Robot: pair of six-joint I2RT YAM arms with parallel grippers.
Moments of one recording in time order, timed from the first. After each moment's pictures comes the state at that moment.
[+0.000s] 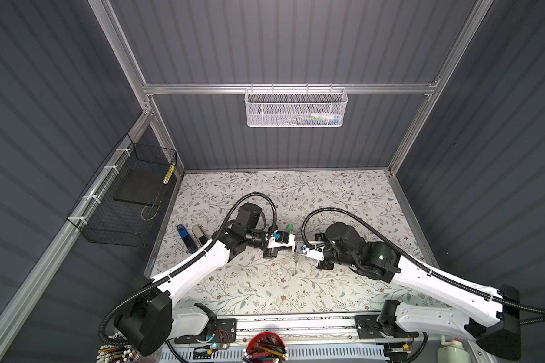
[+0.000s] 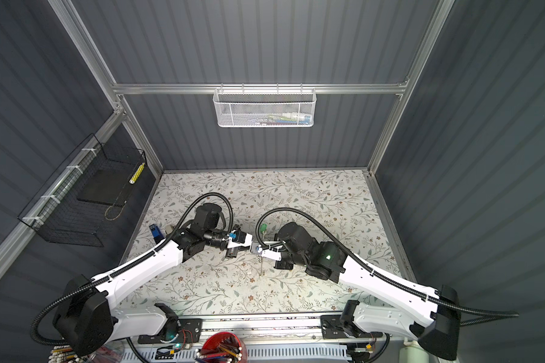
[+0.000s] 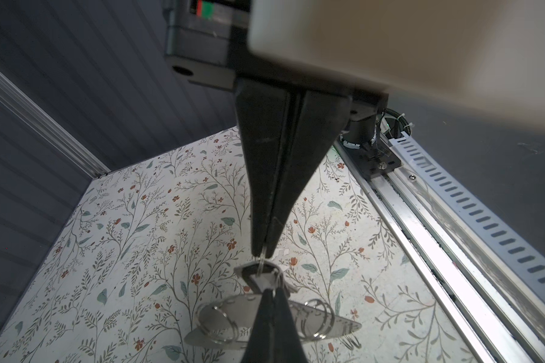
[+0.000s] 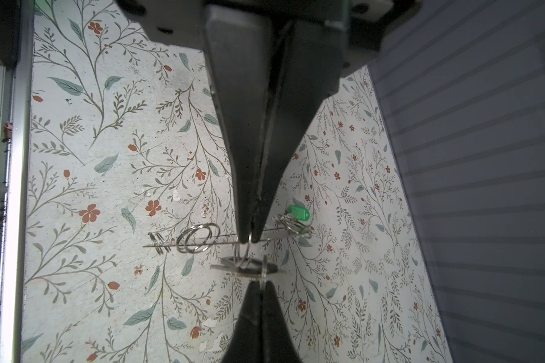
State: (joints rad) left arm -0.64 1.29 0.87 -0.22 0.97 0.87; right arm 0.99 1.08 0.94 -0.53 0.05 -0.64
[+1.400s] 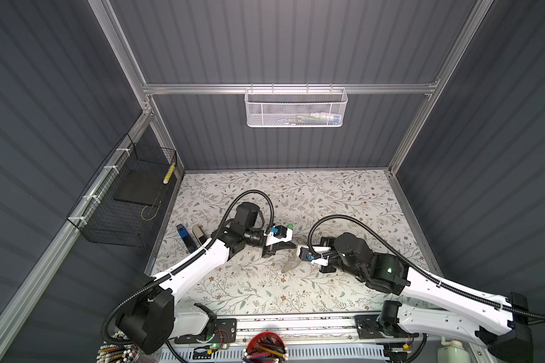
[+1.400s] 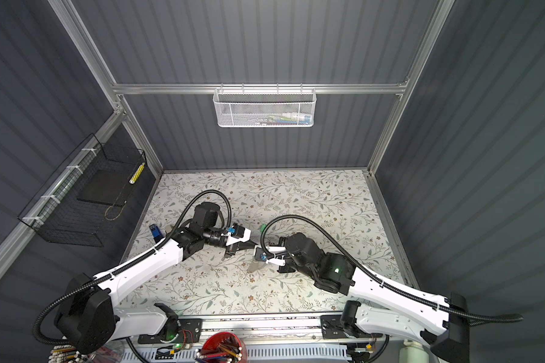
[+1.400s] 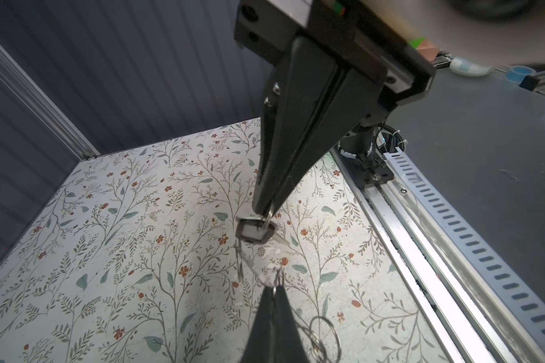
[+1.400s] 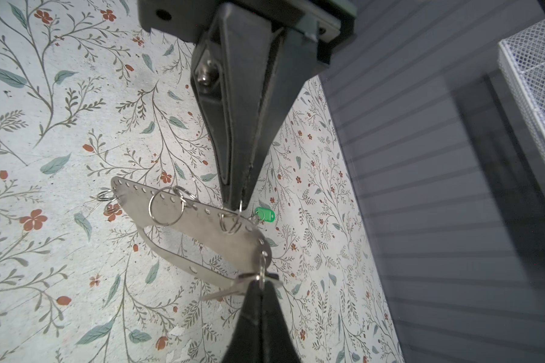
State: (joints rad) left arm -0.60 1.31 0.87 -0.22 1.03 0.78; right arm 1.05 0.96 0.80 -0.39 0.22 -0.69
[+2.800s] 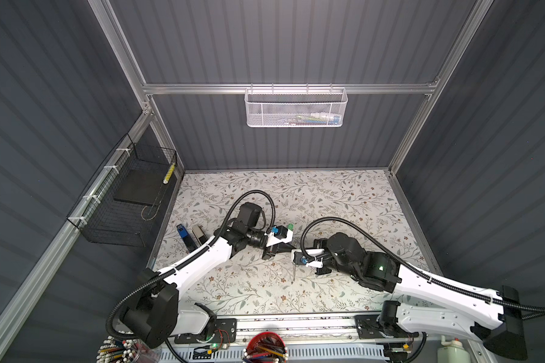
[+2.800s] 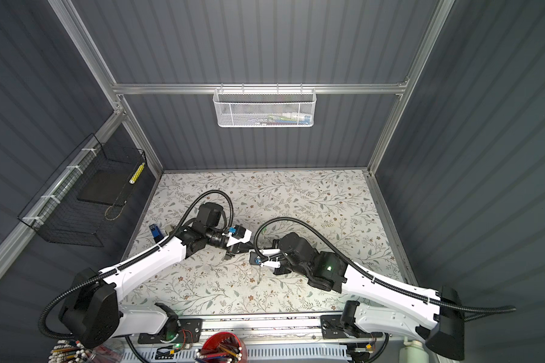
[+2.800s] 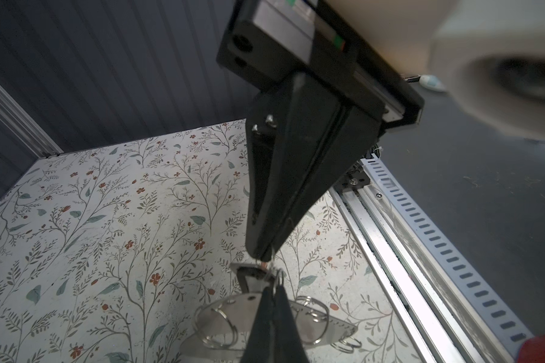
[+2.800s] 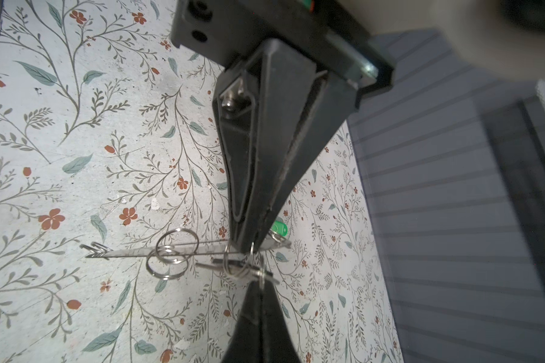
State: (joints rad) left arm -0.60 1.35 0.88 -0.26 1.09 0.79; right arm 1.06 1.02 0.81 -0.36 0.16 -0.73
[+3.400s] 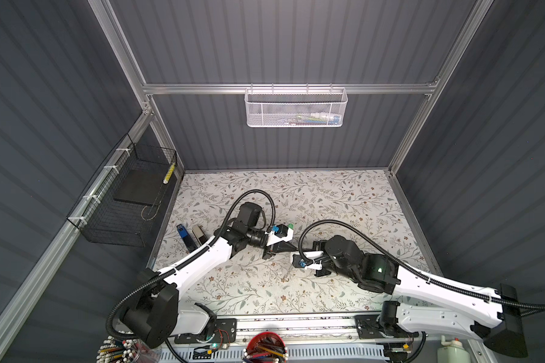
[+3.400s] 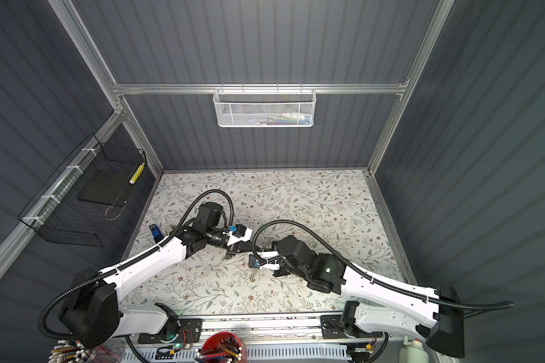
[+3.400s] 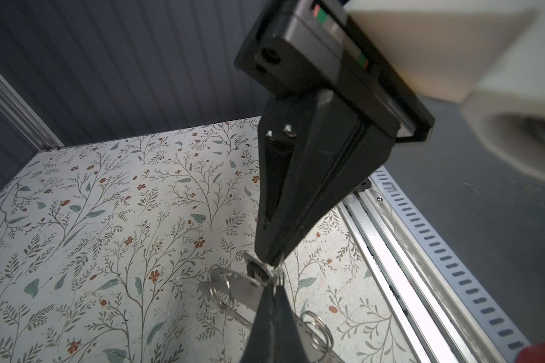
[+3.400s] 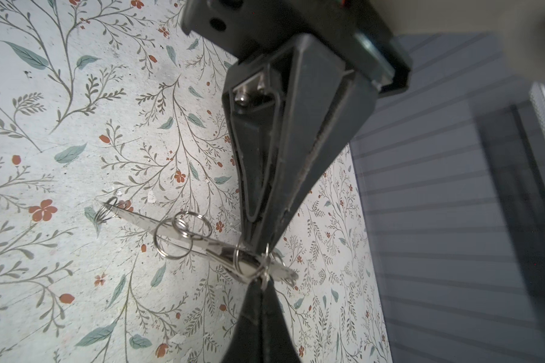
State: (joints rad) left arm -0.60 1.35 0.88 -0.24 1.08 0.74; right arm 1.10 1.02 0.80 -0.36 0.22 -0.75
